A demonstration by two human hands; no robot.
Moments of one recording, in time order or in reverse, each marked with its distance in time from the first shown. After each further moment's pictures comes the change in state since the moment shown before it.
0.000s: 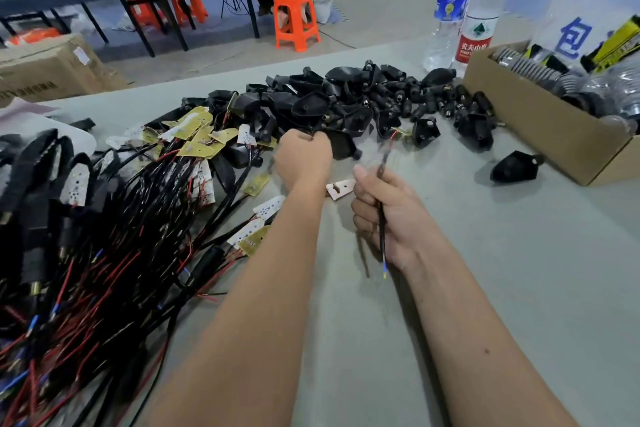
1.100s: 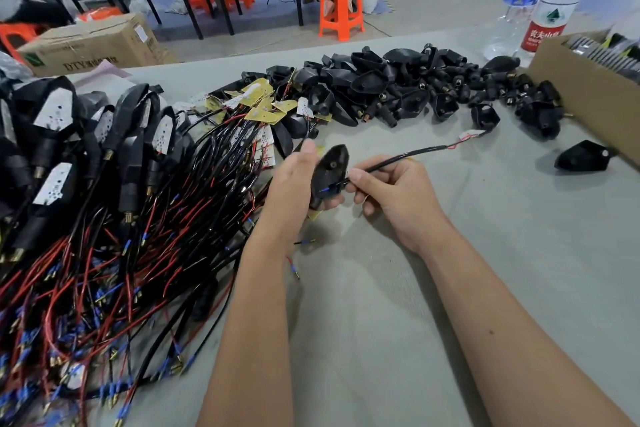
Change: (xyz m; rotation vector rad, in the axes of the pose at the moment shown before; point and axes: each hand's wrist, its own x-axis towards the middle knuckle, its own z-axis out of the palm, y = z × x) left_hand -0.061 -0.070 -0.141 -0.406 -0.414 0.032; right_hand -0.002 0.048 0.039 -0.474 -0.089 -0.187
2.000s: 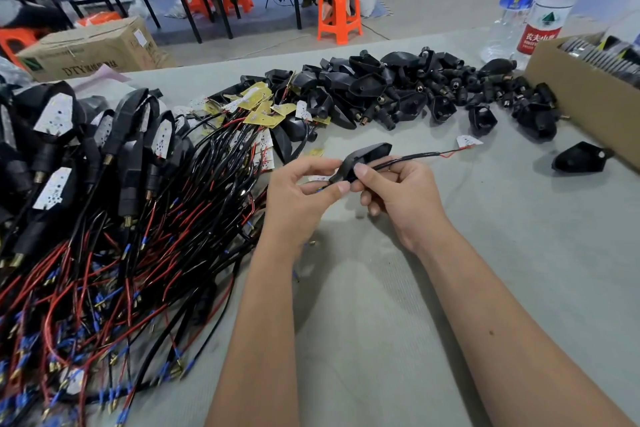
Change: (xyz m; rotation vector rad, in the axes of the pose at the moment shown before) left_hand -0.004 -0.012 0.000 0.043 0.024 0.218; right_hand 0.000 -0.002 -0.001 0.065 0.099 0.040
